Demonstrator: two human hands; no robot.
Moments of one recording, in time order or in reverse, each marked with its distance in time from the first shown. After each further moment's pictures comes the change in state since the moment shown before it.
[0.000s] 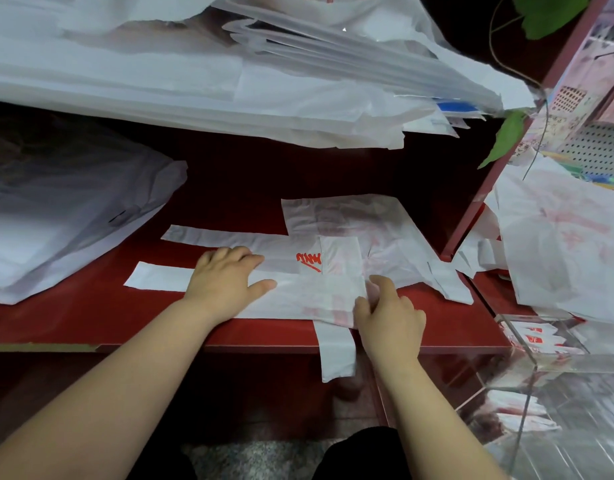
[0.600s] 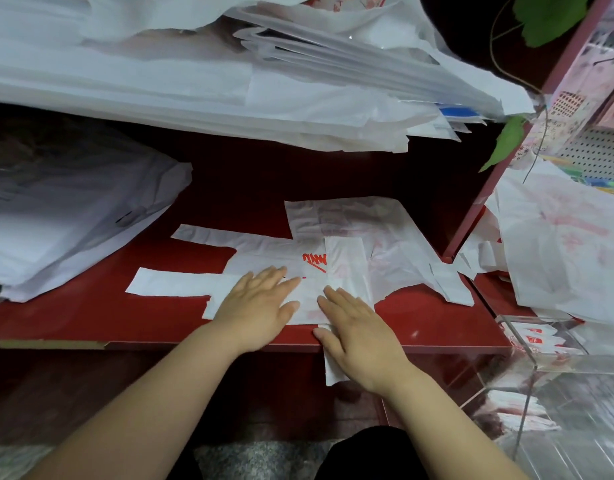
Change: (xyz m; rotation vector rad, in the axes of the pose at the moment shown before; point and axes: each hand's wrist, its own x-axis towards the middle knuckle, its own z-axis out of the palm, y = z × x) left_hand -0.022 0.029 0.012 -0.139 -0.075 0.157; right_hand -0.018 -0.007 -0.009 -0.073 -0.464 -0.545
